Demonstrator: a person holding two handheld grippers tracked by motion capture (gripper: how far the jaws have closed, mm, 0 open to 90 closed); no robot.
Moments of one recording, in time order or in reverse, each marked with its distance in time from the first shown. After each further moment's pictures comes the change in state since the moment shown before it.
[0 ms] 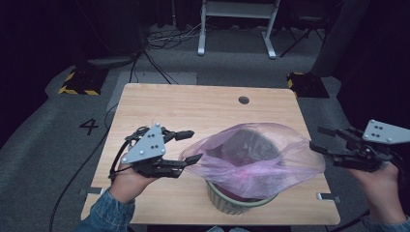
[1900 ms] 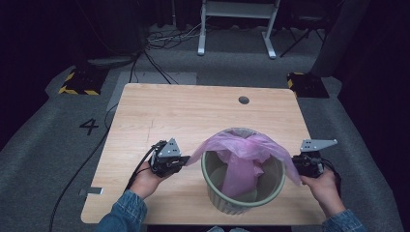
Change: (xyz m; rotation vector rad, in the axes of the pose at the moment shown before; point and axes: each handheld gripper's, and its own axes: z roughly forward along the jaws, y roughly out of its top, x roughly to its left) left arm 0.029 -0.150 0.069 0.355 -0.023 -0.250; right arm -0.007 -0.124 0.108 0.248 0.234 0.242
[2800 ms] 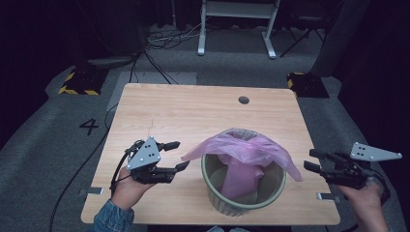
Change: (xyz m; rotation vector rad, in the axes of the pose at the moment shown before) left arm -0.041 0.037 -0.080 -0.272 0.067 0.141; right arm 0.038 0.005 -0.104 -0.241 -0.124 -0.076
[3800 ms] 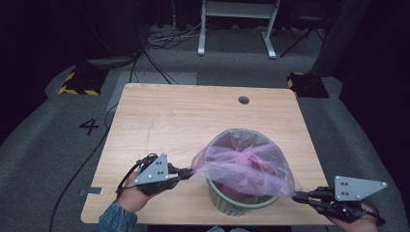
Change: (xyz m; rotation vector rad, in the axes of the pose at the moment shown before) left arm -0.024 -0.028 0.004 0.032 -0.238 0.120; right arm 0.077 -0.017 0.010 0.149 0.236 -0.230
